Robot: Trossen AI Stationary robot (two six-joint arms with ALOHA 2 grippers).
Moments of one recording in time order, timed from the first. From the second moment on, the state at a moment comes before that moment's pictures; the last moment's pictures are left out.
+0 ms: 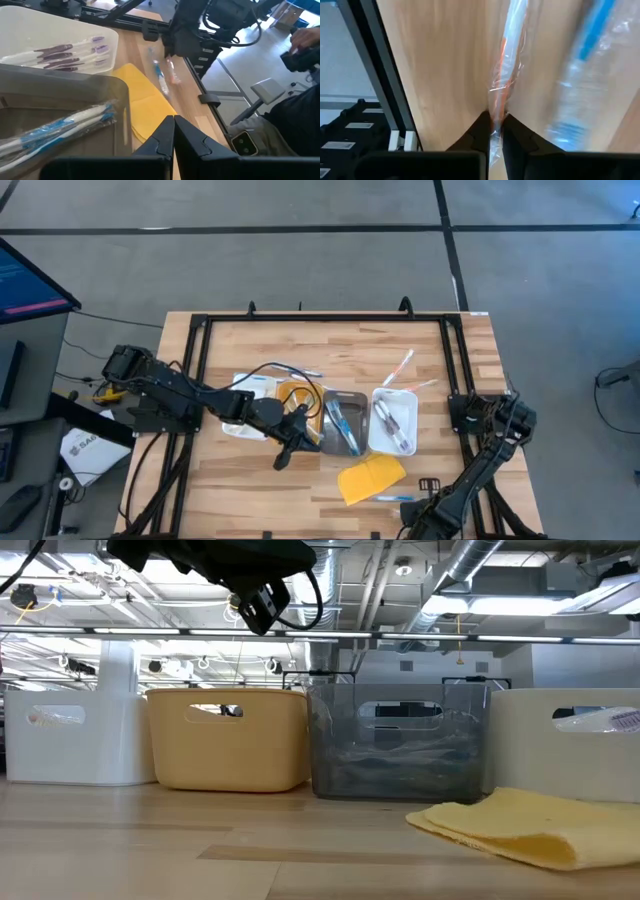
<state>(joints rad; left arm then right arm) -0.27 1.51 0.82 0.30 0.12 -0.27 1.00 2.00 1.25 -0.88 -0.19 1.00</state>
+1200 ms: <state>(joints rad) -0.26 1.49 0.84 0.88 0.01 0.18 0.80 1.49 1.36 -0.65 1.20 0.20</state>
